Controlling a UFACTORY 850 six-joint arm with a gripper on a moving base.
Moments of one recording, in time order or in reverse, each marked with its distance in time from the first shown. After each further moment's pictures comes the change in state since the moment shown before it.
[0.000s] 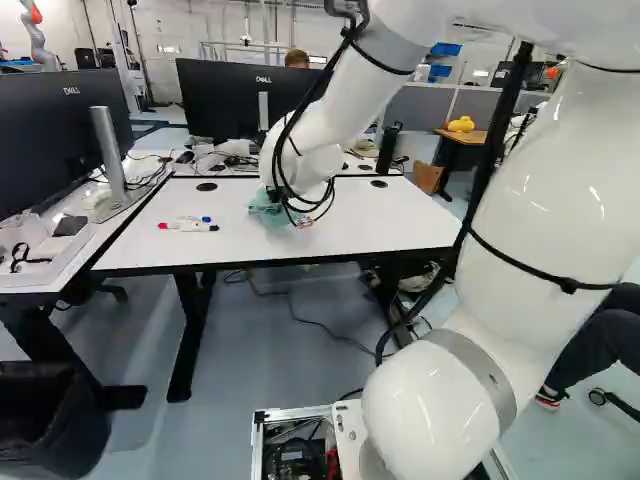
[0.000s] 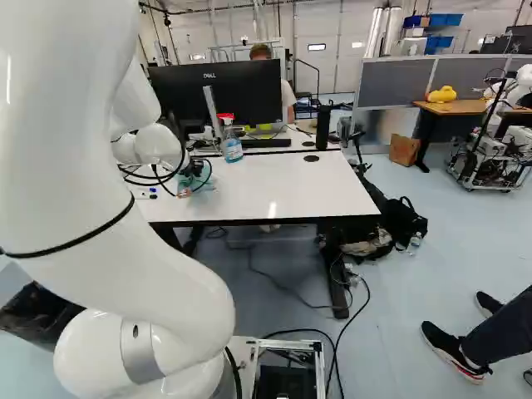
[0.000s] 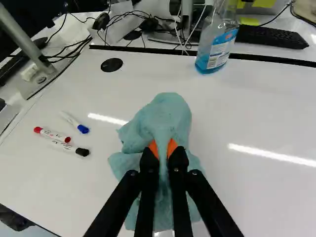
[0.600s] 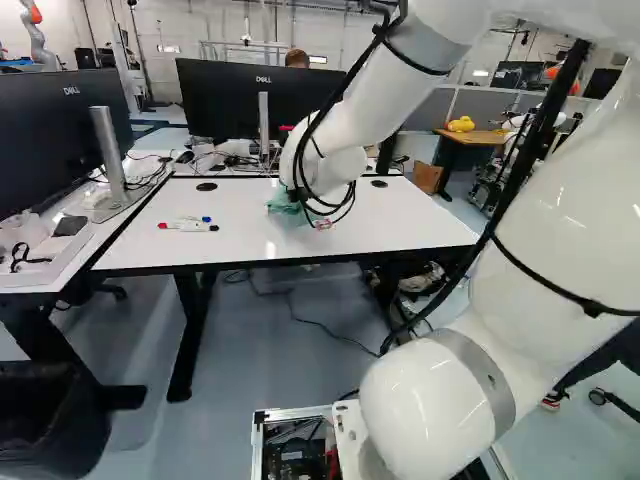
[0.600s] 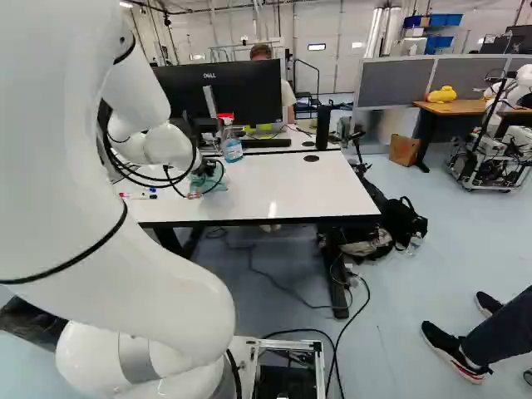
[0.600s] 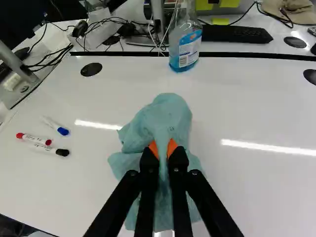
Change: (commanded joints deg) arm -5.2 4.9 4.8 0.0 0.0 0.0
